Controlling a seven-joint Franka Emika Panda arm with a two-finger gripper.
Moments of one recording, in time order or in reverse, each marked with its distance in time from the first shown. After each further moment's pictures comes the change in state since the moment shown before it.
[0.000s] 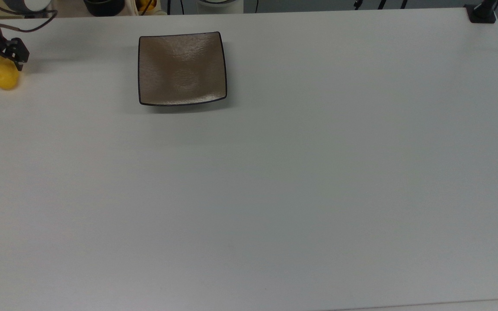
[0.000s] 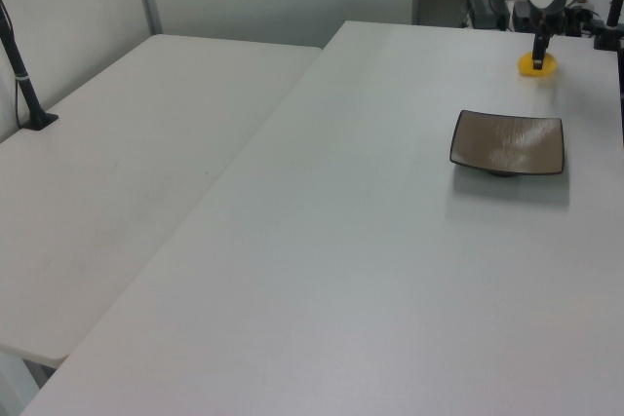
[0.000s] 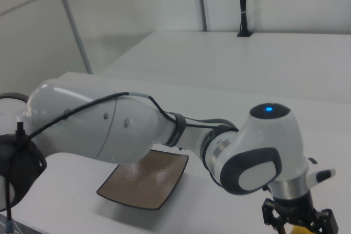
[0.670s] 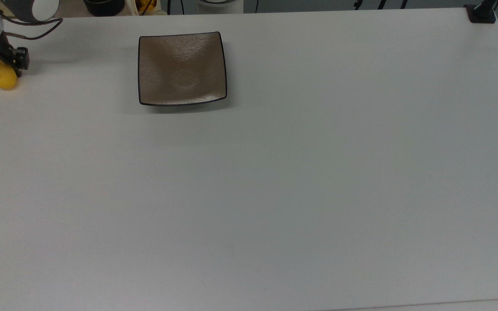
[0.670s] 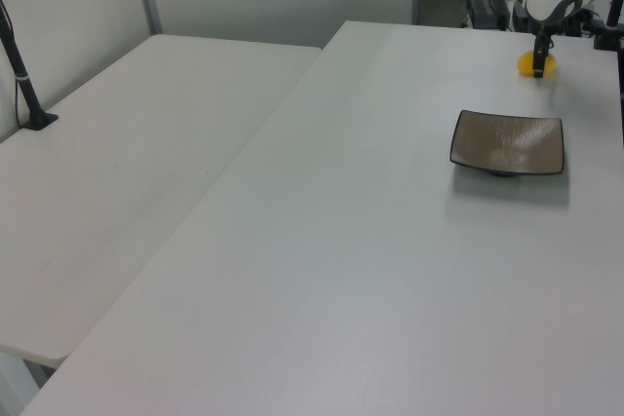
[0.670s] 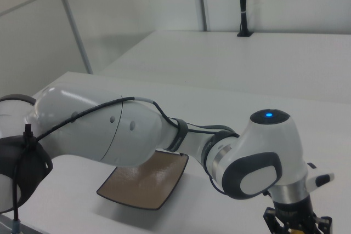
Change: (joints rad) arm 0.001 0.029 0.000 -0.005 -0.029 0.020 -0.001
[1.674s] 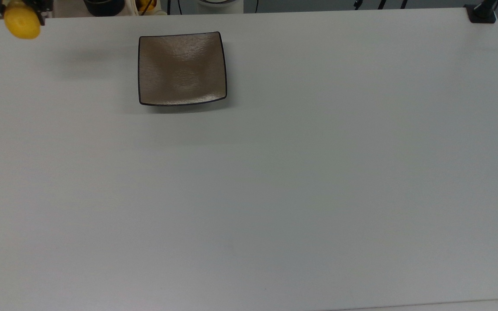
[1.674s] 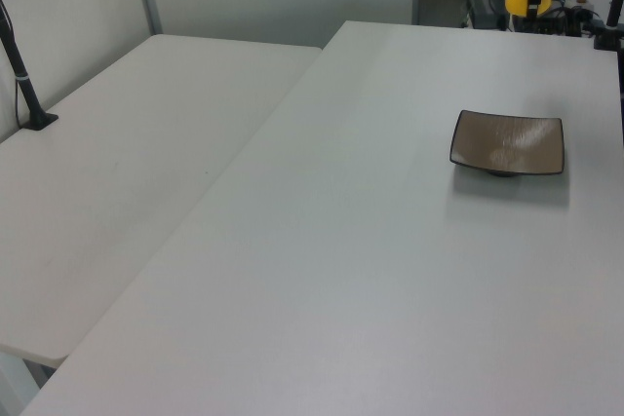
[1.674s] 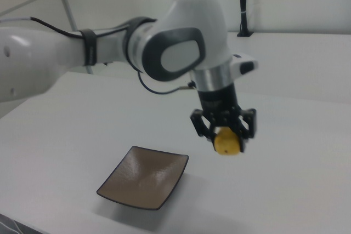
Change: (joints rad) arm 0.222 -0.407 0.018 0.012 0.077 -0.473 -0.005
